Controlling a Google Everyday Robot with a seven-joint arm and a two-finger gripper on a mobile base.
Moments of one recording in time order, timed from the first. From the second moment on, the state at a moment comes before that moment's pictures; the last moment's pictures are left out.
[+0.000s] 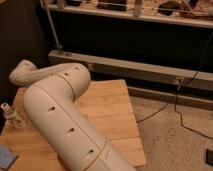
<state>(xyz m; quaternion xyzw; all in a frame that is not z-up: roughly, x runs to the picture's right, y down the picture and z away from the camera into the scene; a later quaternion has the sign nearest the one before) -0.384 0.026 0.923 -0.22 0.05 0.34 0.91</state>
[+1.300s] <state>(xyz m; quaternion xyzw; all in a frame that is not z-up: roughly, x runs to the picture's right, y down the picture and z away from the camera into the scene) -0.409 0.018 0.968 -0.24 0.02 0.30 0.92</state>
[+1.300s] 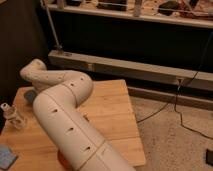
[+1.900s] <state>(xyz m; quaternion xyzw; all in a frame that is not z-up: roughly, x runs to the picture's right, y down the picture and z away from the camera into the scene) -0.422 0.014 0.978 -0.23 0.03 0.30 0.92</state>
